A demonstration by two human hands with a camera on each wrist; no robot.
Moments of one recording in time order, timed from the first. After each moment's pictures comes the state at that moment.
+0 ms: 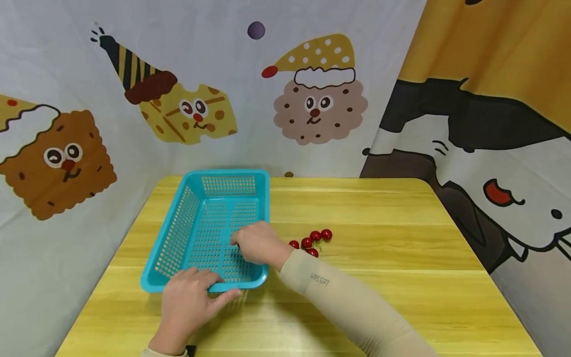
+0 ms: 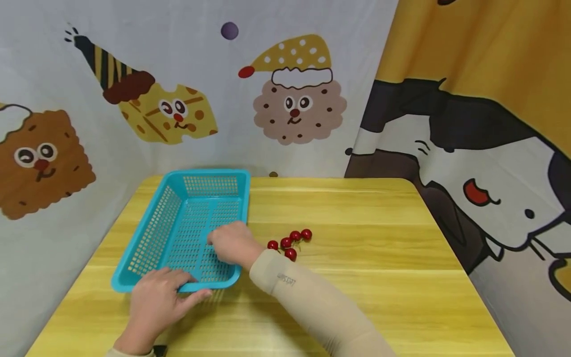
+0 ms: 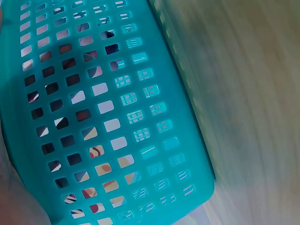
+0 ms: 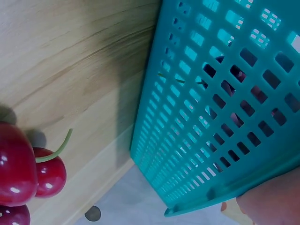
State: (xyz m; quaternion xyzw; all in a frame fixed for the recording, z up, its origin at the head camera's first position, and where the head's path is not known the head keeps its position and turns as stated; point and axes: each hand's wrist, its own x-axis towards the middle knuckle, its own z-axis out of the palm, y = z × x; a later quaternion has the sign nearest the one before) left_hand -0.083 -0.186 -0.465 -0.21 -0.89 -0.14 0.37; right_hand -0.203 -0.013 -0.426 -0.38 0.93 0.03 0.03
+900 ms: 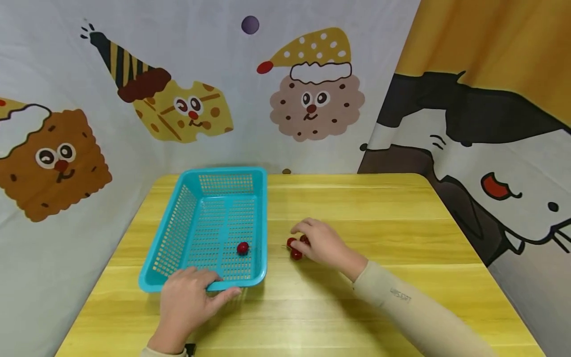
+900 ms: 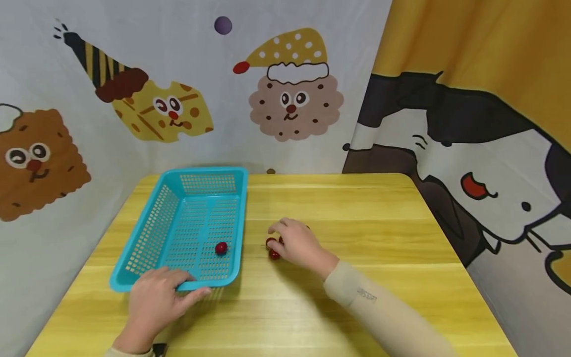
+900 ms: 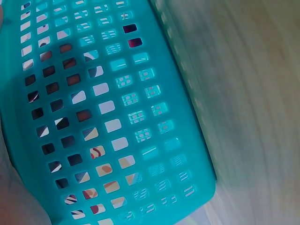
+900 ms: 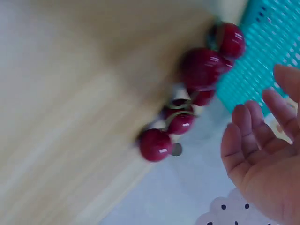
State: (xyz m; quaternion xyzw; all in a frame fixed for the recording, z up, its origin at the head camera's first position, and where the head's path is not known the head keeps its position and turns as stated) left_hand -0.083 -0.185 -0.466 -0.21 -0.90 -0.14 0.35; right_hand -0.186 0.141 -0.442 -0.33 0.92 -0.18 -0.09
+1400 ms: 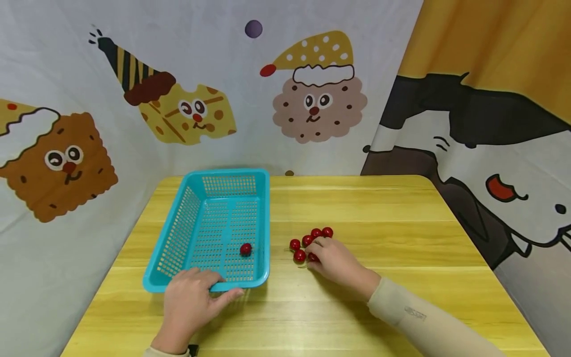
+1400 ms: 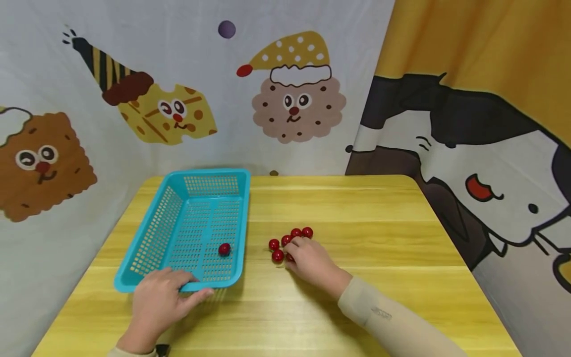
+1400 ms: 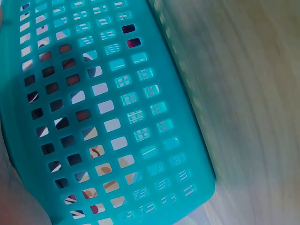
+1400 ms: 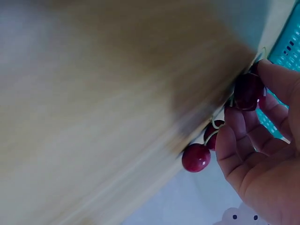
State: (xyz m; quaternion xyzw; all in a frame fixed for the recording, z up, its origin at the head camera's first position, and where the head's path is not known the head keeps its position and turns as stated) left_hand -0.081 -0.184 -0.464 -0.20 -0.91 -0.14 0.34; right_hand -0.166 0.170 -0.478 -0.37 0.92 -0.13 -0.10
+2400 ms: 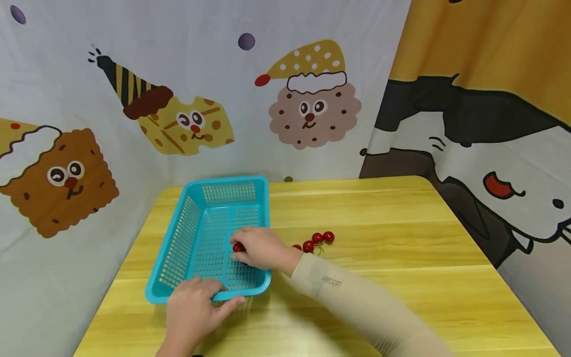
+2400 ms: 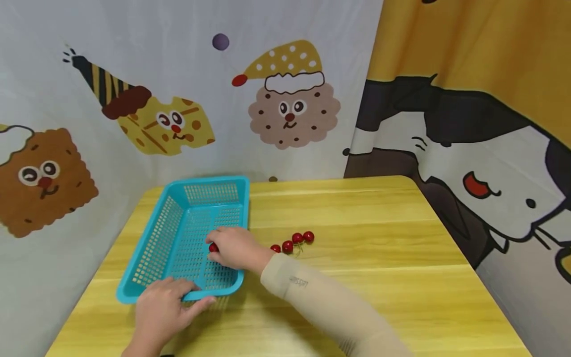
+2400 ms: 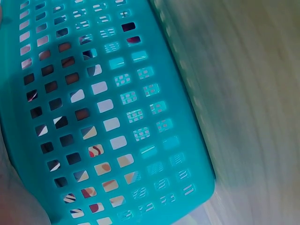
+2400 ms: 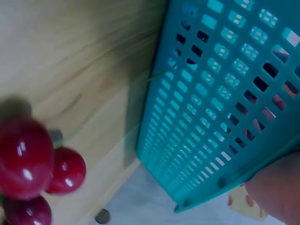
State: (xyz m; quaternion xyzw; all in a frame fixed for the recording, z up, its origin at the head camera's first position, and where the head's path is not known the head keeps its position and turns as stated) left_hand -0.081 -0.186 -0.466 -0.22 -0.90 -0.13 0.34; right_hand -0.199 0.005 -0.416 -0.41 0.91 -0.11 0.00
